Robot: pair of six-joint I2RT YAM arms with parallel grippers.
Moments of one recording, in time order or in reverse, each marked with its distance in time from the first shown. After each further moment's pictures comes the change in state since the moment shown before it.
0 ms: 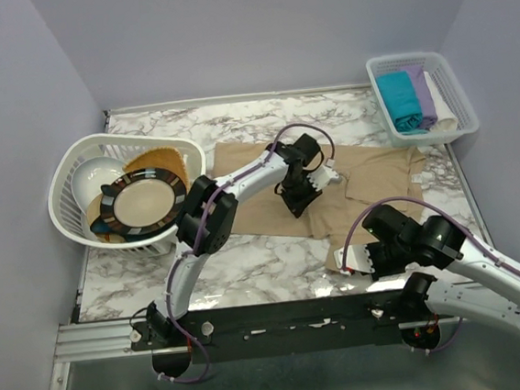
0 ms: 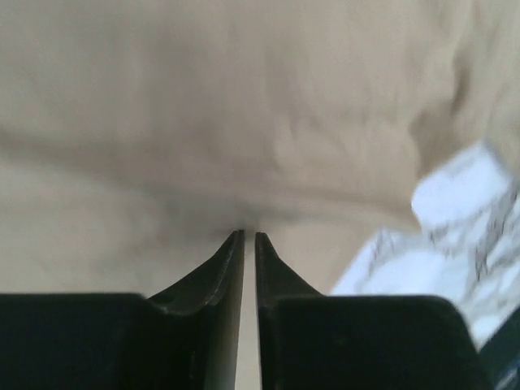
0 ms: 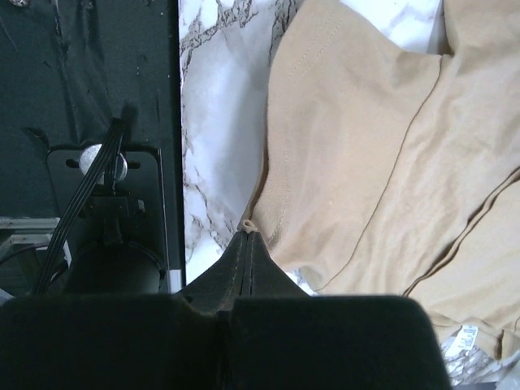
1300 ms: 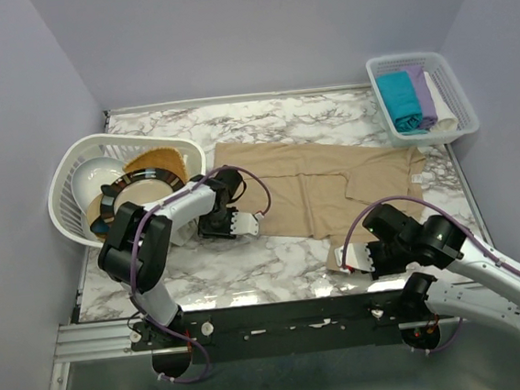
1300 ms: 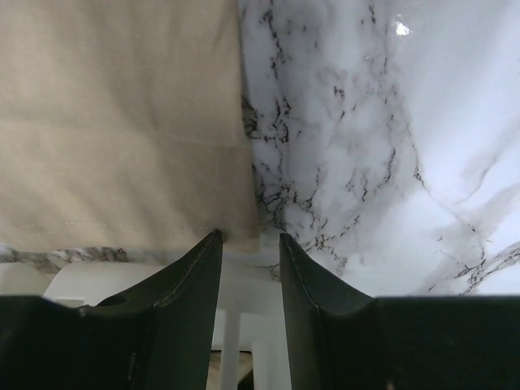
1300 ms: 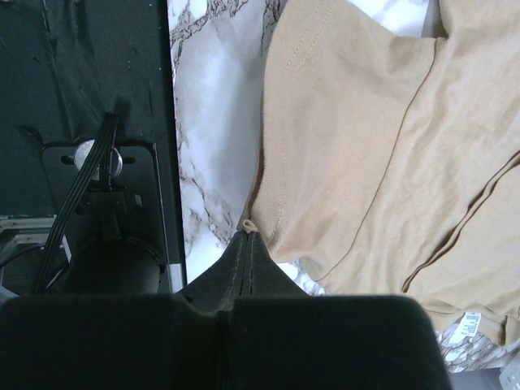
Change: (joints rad) left arm 0.272 -0.624 -0.935 0.081 -0.407 0.826; right arm -0.011 0.006 0.014 -0.016 0.025 0.019
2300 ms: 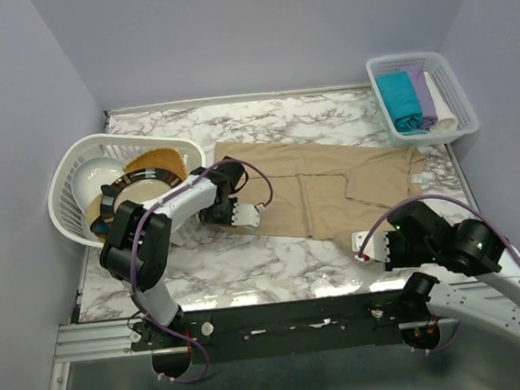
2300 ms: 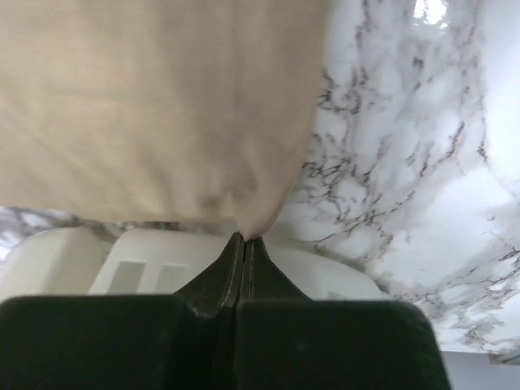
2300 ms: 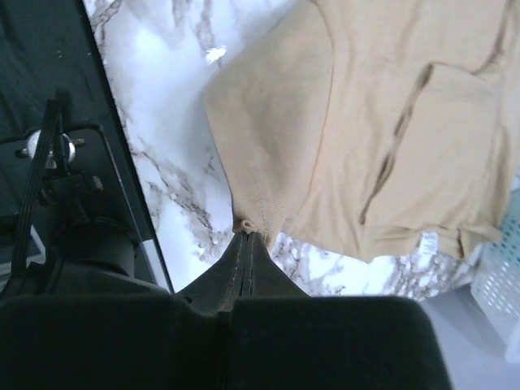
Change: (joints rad) left arm 0.000 0.018 0.056 -0.011 -0.065 0.031; right arm -0.028 -0.098 0.113 -0.081 0.128 0.066
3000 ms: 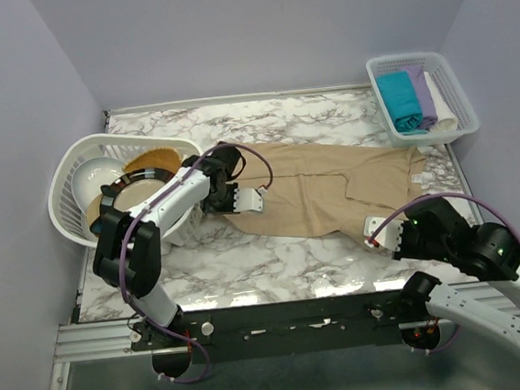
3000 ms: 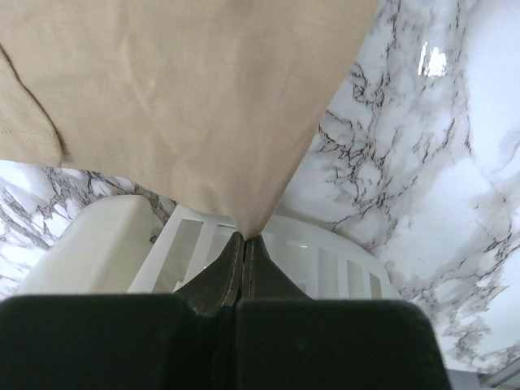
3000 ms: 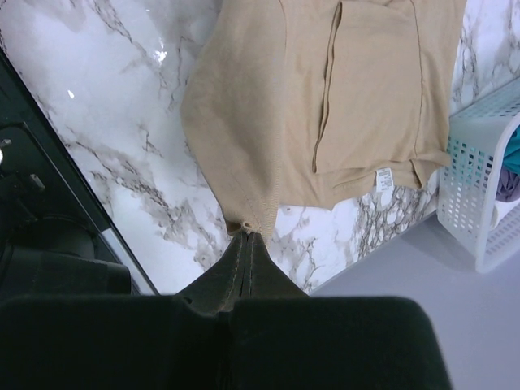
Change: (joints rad) left arm 0.015 -0.065 0.132 -0.084 0.082 -0.042; right arm -0.092 -0.066 0.095 -0.020 0.148 0.021
